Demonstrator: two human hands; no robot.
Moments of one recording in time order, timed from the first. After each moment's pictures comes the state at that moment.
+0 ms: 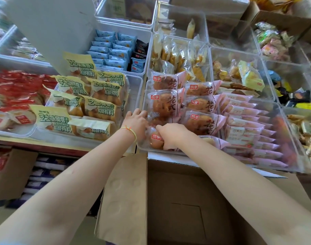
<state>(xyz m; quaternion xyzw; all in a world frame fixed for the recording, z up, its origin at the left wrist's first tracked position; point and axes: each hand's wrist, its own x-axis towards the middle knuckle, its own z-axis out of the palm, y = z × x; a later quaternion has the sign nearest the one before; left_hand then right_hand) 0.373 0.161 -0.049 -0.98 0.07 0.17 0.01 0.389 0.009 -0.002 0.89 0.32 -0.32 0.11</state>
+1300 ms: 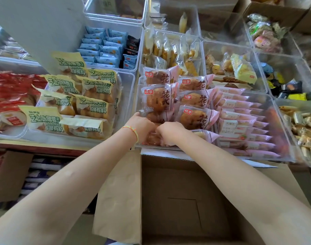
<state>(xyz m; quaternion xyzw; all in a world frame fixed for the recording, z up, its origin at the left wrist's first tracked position) 0.370 0.132 -0.044 -0.96 0.21 0.18 0.05 0.389 -0.005 -0.012 0.89 0.29 -0.34 0.13</state>
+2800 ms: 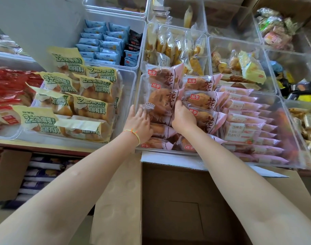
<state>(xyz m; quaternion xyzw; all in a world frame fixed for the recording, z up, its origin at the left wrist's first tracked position) 0.380 0.132 -0.074 -0.98 0.09 0.16 0.11 0.434 -0.025 -0.039 0.98 0.06 -0.17 -0.11</state>
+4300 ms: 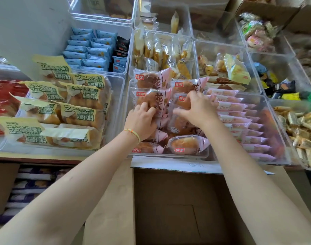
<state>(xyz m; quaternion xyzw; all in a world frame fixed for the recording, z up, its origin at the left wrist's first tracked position) 0.402 0.105 -0.054 -0.99 0.07 -0.01 -0.13 0.451 -0.090 0.021 0.99 0.06 -0.10 -0.09</state>
